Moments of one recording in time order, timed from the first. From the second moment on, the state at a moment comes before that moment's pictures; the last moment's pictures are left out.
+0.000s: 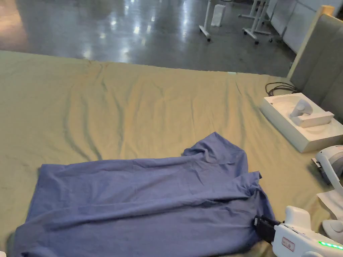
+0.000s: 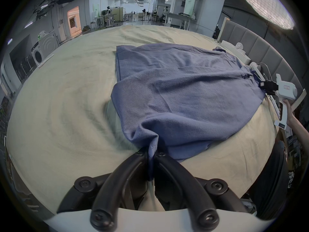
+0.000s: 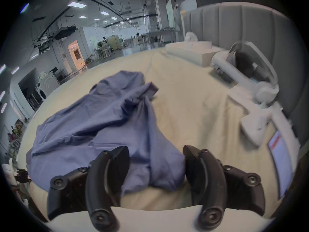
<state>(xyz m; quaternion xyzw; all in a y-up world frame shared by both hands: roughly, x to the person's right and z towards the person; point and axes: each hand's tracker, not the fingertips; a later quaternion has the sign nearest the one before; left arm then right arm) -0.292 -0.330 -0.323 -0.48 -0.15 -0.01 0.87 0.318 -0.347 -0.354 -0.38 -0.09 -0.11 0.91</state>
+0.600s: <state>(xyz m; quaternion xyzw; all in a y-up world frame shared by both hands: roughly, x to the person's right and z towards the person) -0.346 -0.281 -0.263 -0.44 -0.17 -0.01 0.88 0.260 -0.262 -0.208 -0.37 -0.08 -0.07 0.92</state>
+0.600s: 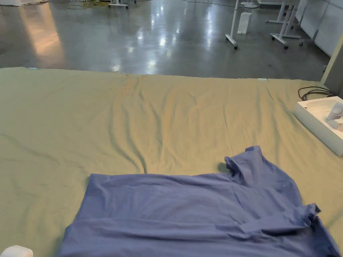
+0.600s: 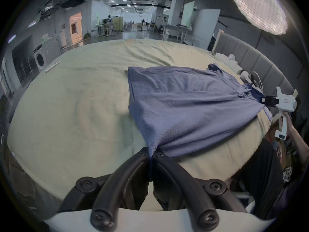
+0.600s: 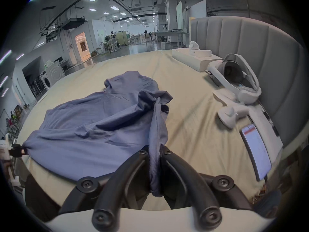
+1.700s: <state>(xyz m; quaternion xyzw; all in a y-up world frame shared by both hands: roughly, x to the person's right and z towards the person) -0.243 -0.034 -0.113 0.00 -0.21 0.04 0.98 0.168 -0.073 -0.087 -0.03 -0.01 0.03 1.00</state>
